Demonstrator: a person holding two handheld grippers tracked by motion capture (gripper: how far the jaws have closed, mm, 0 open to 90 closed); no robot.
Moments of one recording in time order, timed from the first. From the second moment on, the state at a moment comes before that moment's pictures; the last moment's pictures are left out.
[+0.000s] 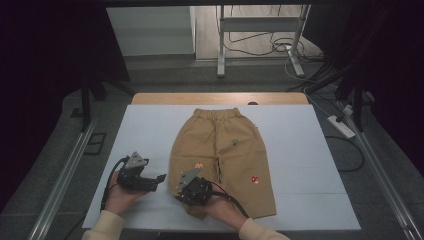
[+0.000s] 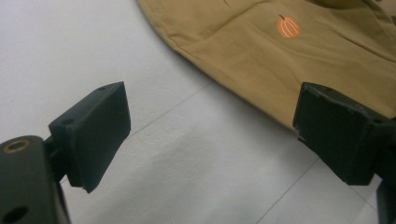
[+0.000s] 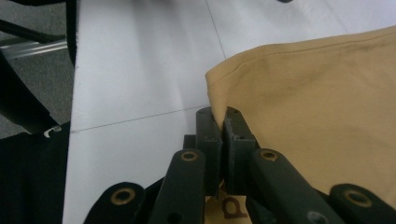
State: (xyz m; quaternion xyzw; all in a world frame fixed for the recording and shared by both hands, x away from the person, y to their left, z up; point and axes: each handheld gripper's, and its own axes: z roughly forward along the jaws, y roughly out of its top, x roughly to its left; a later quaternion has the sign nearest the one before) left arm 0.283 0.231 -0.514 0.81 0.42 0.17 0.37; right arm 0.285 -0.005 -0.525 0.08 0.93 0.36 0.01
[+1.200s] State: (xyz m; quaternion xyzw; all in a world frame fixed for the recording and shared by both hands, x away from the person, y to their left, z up) left arm 0.338 0.206 -0.506 0.82 0.43 0.13 0.37; right arm 0.287 -0.016 -0.518 0.08 0.92 0.37 -0.01
